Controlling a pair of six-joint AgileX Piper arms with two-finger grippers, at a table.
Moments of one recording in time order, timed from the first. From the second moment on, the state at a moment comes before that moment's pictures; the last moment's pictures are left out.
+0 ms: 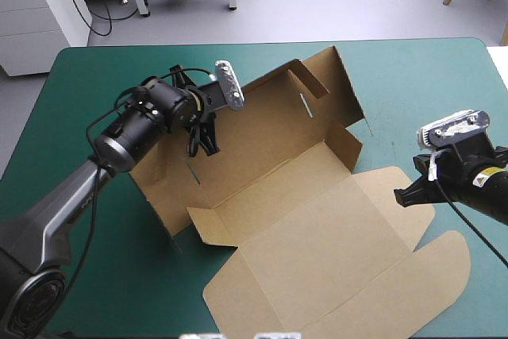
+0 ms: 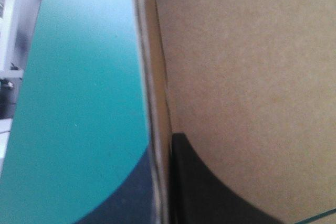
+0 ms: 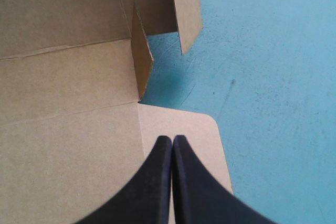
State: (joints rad) left arm -0.59 1.64 -1.55 0.28 0.91 0.54; right arm 0.03 0.88 -1.06 0.23 0.96 -0.43
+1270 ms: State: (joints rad) left arm -0.99 1.58 -1.12 1.37 0.70 -0.09; right arm 0.03 0.88 -1.06 0.23 0.92 -0.35
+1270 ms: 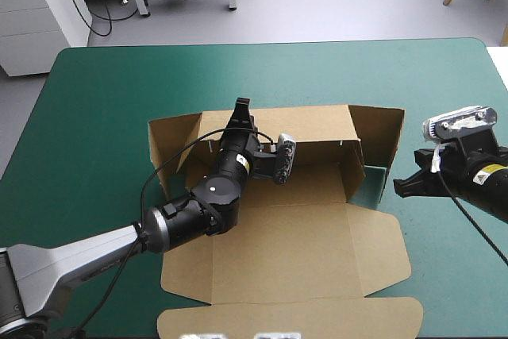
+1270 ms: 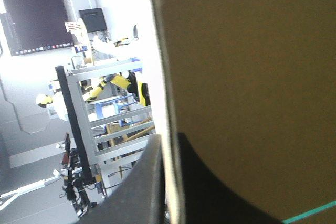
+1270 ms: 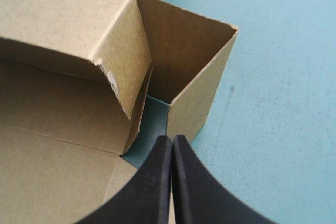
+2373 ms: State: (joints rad) left arm -1.00 1.57 -1.03 1.52 0.69 -0.28; right arm 0.03 1.39 -1.69 0.22 0.88 -0.23
